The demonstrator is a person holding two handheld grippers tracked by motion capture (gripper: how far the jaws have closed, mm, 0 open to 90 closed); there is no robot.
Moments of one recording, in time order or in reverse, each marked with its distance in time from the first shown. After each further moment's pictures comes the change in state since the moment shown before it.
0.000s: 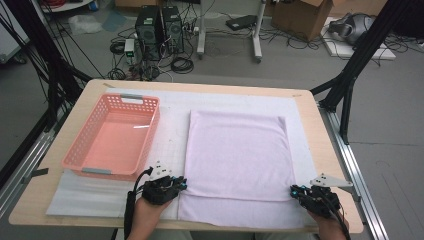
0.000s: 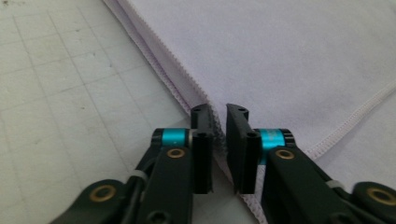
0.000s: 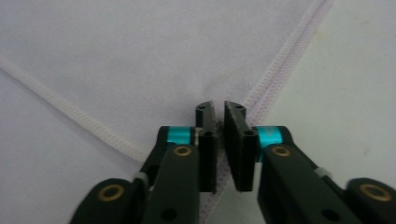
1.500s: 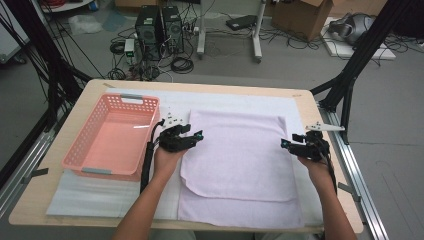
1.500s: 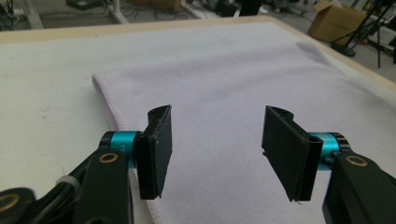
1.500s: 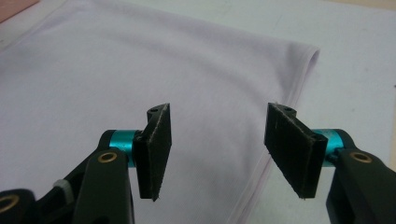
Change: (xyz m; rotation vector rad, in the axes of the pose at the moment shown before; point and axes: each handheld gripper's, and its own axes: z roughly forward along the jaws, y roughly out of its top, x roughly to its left) left arm 0.047 0.101 0.068 -0.216 -0.001 -0.003; right arm -0.061 0.109 0.051 -0.134 0.019 0.052
